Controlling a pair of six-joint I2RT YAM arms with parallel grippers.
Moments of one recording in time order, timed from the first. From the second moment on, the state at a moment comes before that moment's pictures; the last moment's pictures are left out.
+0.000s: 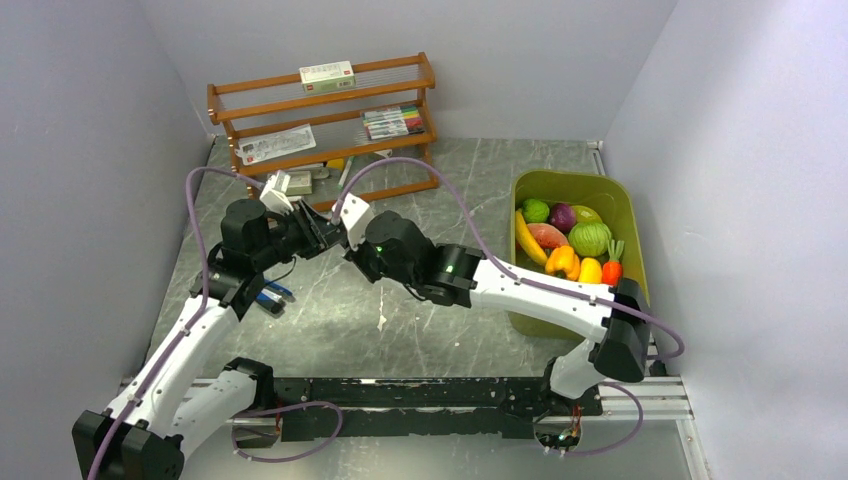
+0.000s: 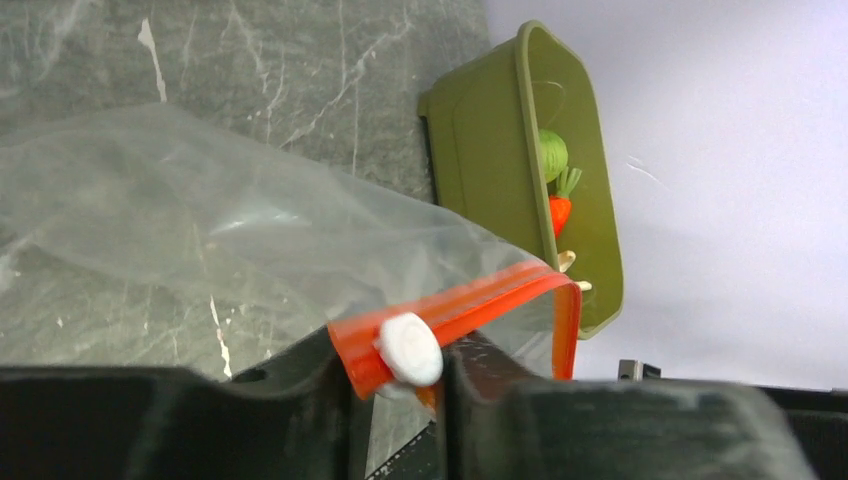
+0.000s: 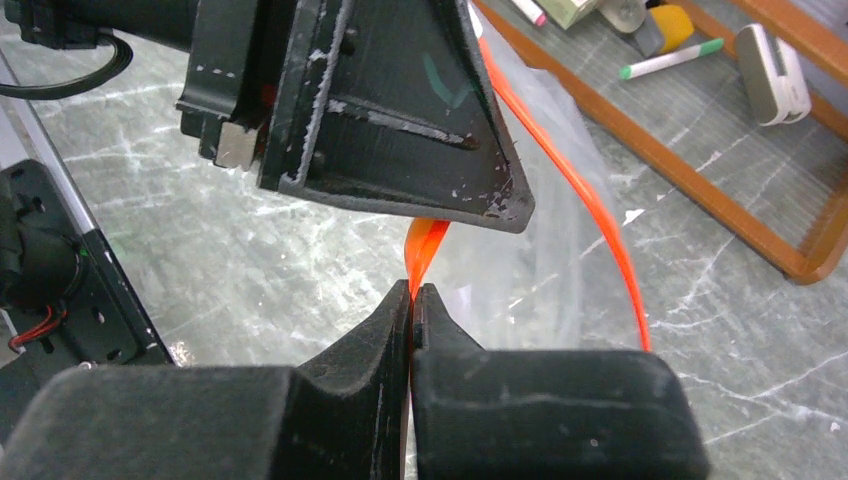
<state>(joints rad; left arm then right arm) -0.29 0.87 0.74 -0.15 0.41 -0.83 1.17 1.51 1.35 -0.25 0.22 -0.02</state>
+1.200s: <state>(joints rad) -0.29 0.89 0.74 -0.24 0.44 -0.77 1.19 1.53 1.59 -0.65 0.52 0.19</state>
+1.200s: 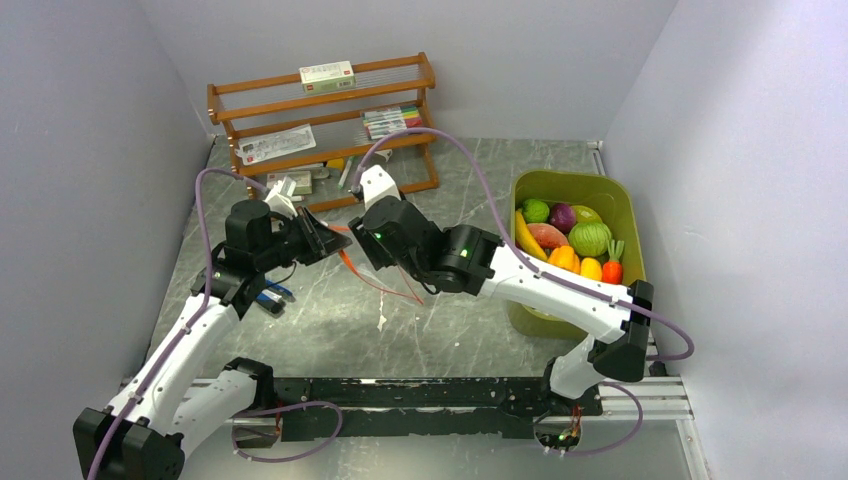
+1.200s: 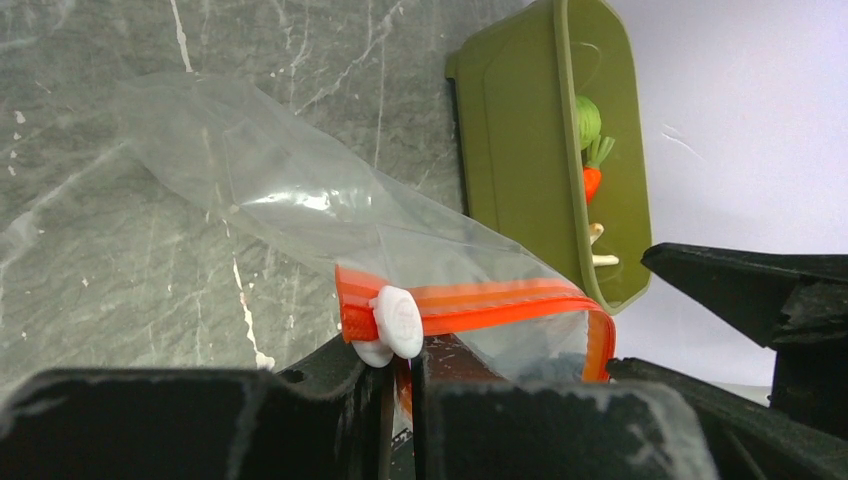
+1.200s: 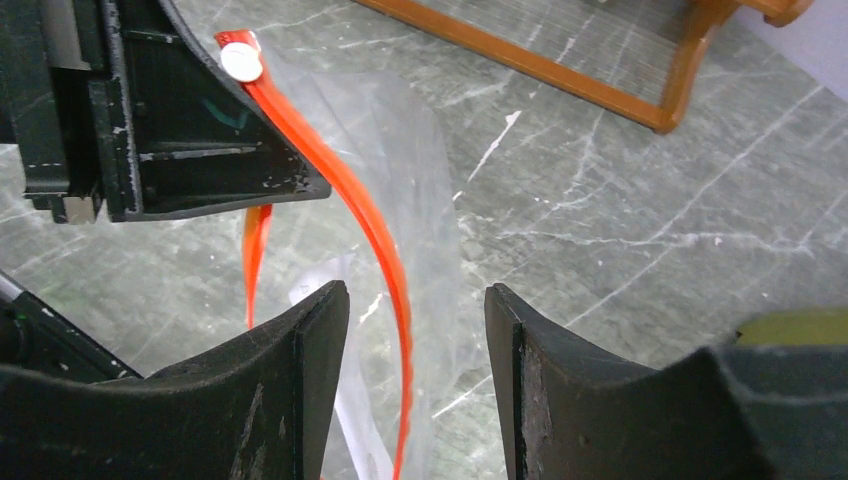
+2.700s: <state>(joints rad) -0.29 0.97 1.03 -0.37 0.63 -0.59 1.01 1.53 1.54 -0.65 0.52 0.56</state>
